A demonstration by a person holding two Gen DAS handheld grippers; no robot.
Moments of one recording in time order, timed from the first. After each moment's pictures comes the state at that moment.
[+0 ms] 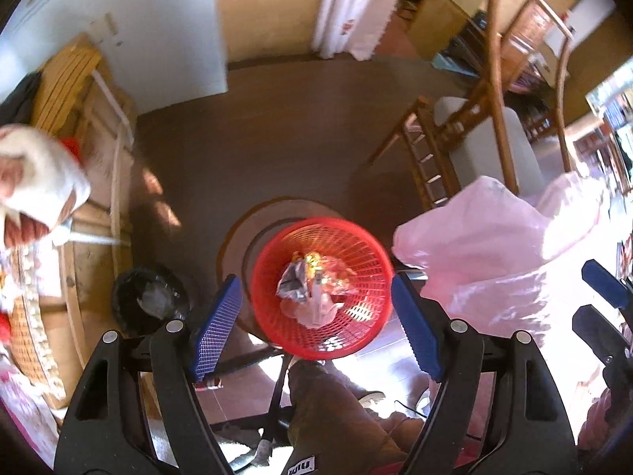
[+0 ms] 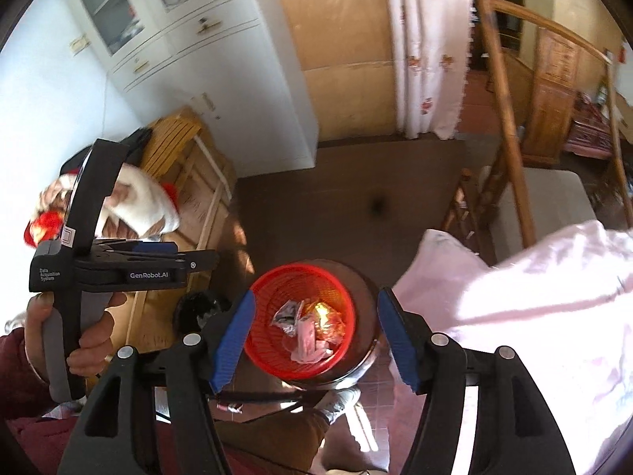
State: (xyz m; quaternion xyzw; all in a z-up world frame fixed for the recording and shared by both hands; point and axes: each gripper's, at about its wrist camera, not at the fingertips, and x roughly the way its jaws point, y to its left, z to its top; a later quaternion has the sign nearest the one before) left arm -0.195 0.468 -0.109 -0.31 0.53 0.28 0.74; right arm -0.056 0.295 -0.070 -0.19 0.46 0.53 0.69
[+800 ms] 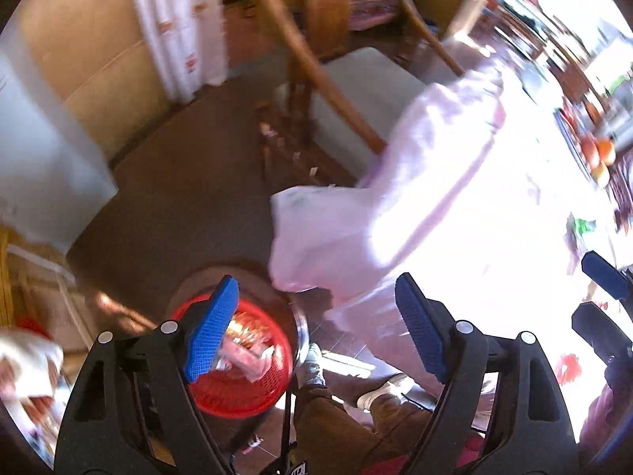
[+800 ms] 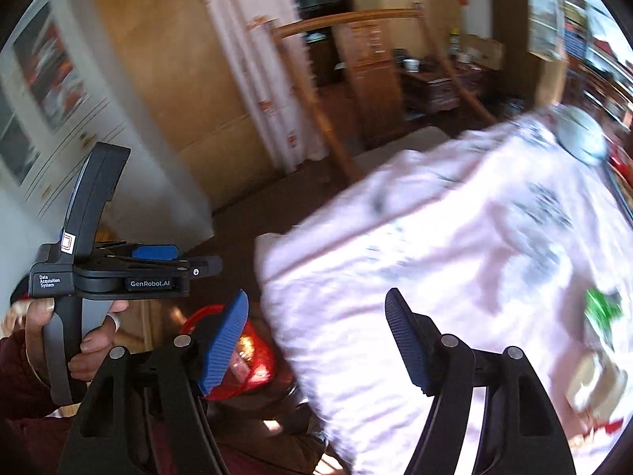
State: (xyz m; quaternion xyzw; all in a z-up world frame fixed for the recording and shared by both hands) left arm -0.027 0.344 -0.084 -0.13 0.56 0.07 0.81; right arm 0.004 0.128 -0.059 -0.05 0.45 0.33 0.82
